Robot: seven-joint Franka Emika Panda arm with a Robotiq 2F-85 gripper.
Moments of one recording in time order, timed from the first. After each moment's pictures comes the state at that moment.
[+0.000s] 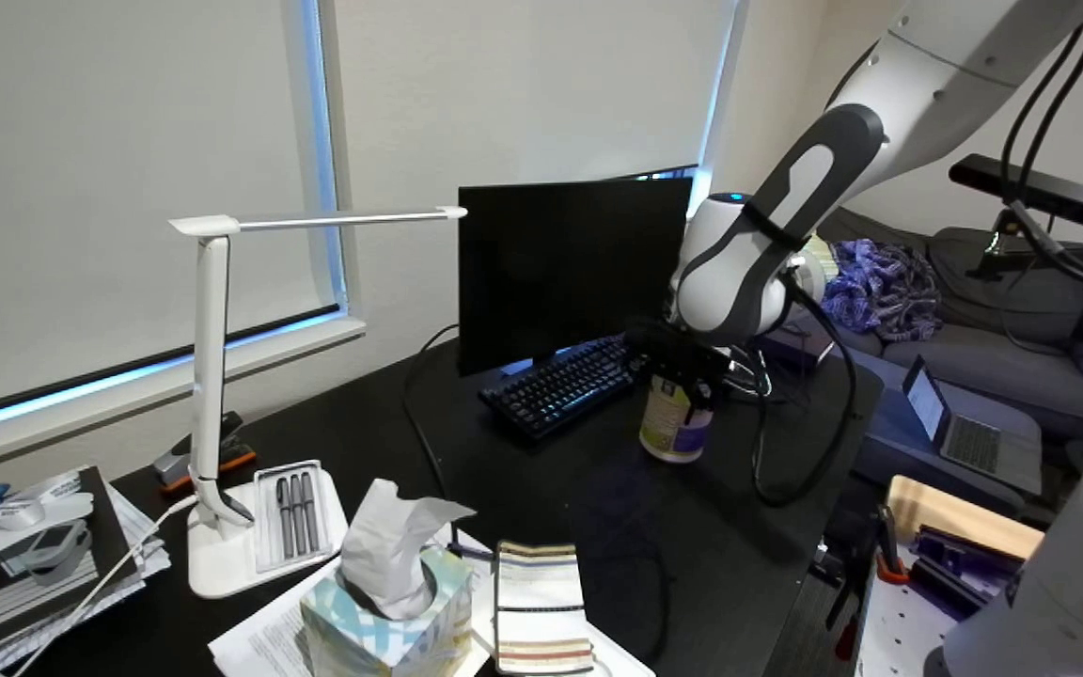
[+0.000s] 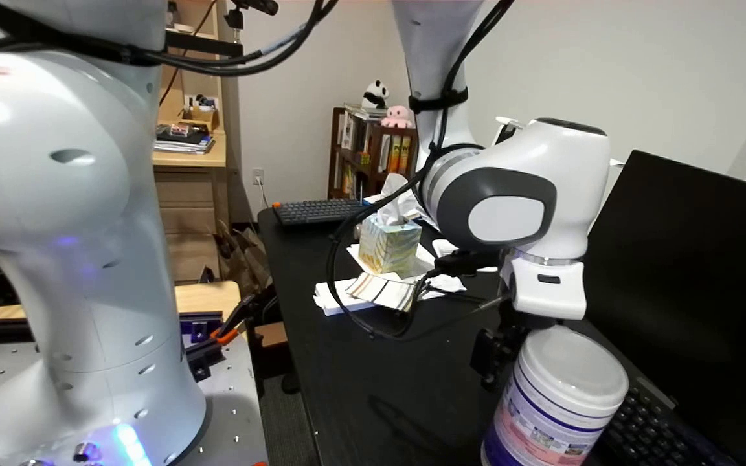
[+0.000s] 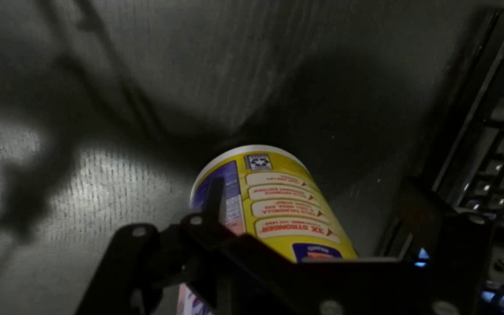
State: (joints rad) arm 0.04 0.19 -0.28 -2.58 0.13 2.90 1.15
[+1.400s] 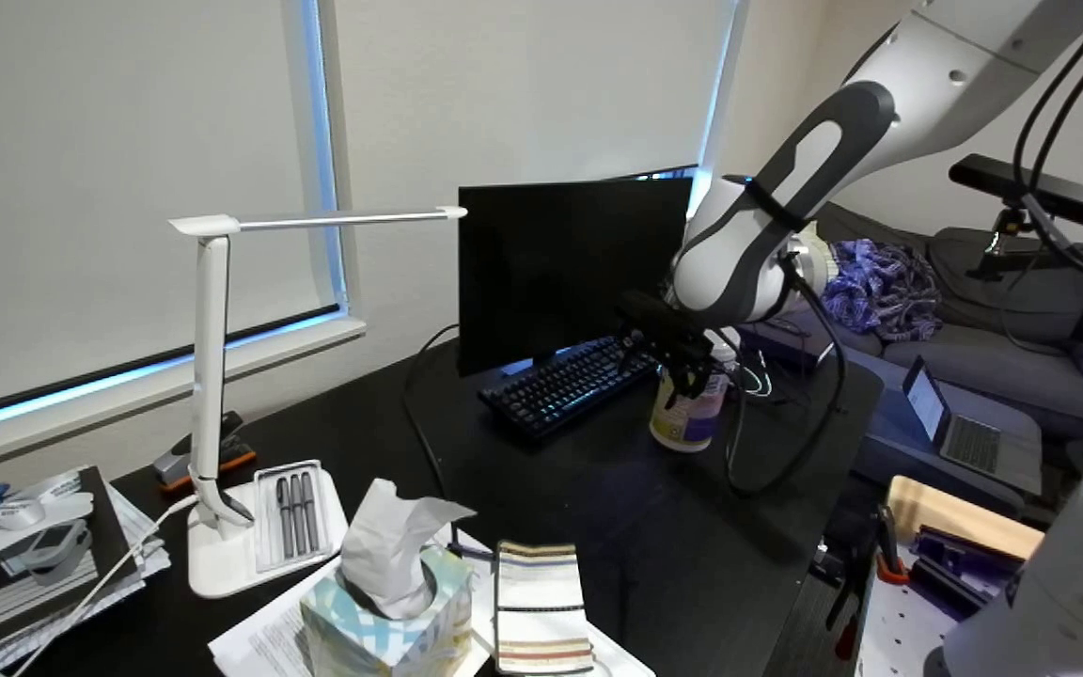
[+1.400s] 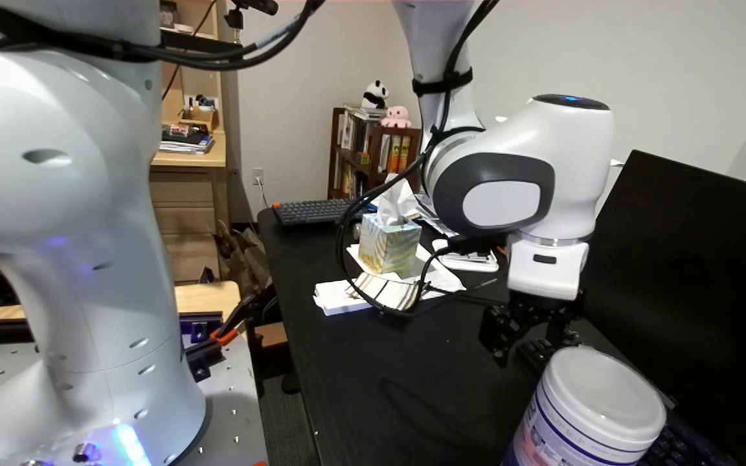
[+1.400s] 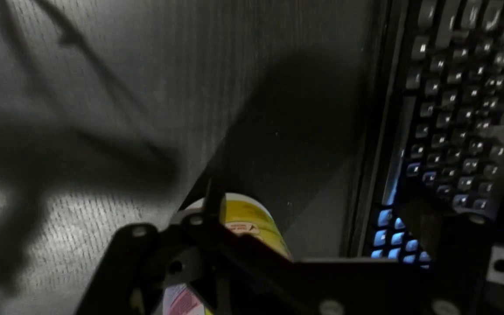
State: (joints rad) arm -0.03 0.14 -0.17 -2.59 0.23 2.97 1.25
